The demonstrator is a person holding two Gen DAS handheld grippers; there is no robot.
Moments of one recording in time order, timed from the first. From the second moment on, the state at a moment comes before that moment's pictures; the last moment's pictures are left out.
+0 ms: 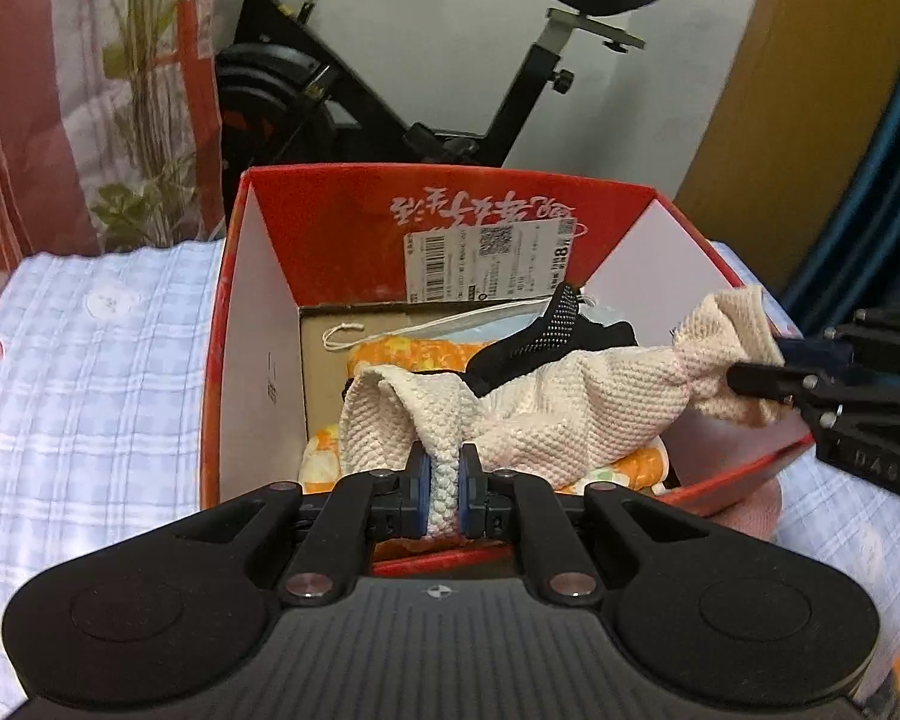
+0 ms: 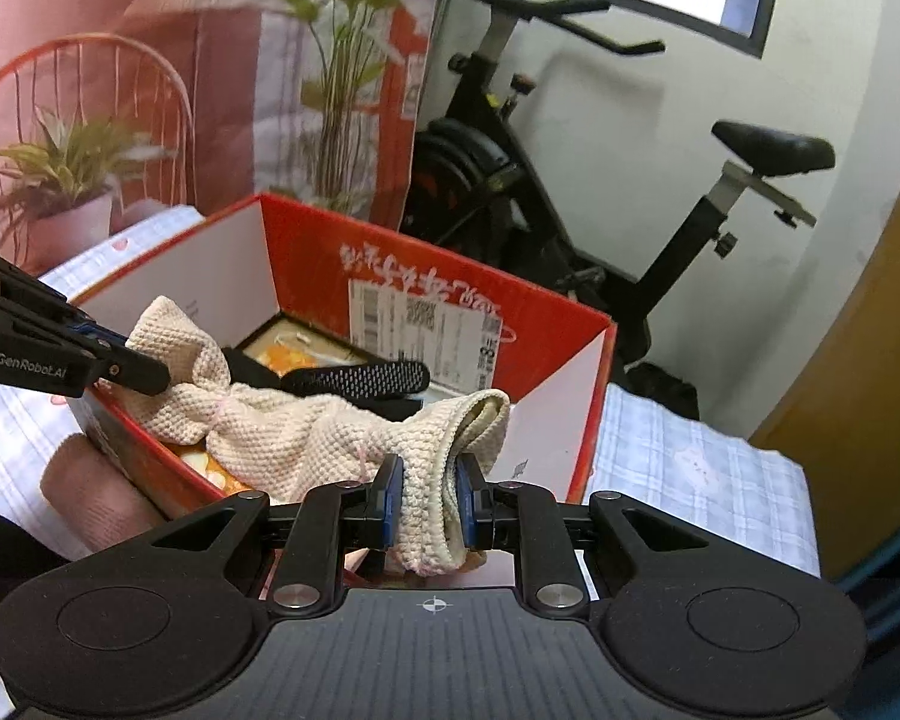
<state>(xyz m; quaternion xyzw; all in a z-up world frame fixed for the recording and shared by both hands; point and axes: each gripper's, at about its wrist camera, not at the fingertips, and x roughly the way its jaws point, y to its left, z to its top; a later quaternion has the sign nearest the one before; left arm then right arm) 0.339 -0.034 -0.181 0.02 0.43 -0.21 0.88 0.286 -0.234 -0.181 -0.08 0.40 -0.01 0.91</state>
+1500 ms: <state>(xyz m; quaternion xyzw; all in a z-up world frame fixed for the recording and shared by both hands) 0.307 -0.016 -0.134 0.02 0.34 -0.19 0.92 0.285 -0.216 -0.180 -0.02 0.37 -0.04 0.93</state>
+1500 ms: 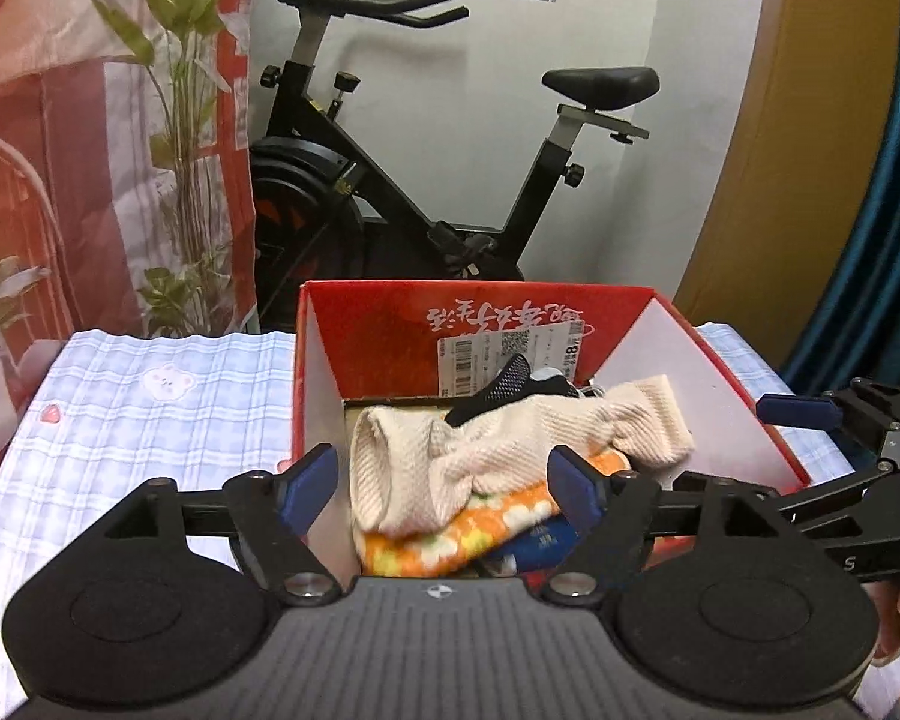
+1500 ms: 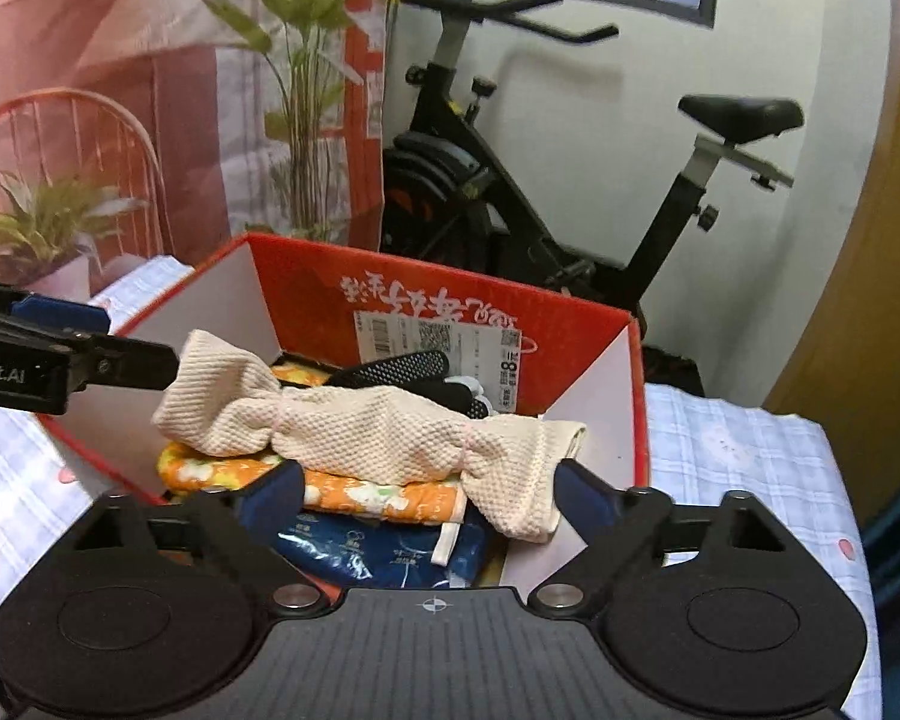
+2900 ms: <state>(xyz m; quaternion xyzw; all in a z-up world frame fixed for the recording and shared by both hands) 0.157 0.070 -0.260 -0.13 0.41 -0.08 0.90 0.199 -0.144 -0.281 0.05 0.44 0.05 0.90</state>
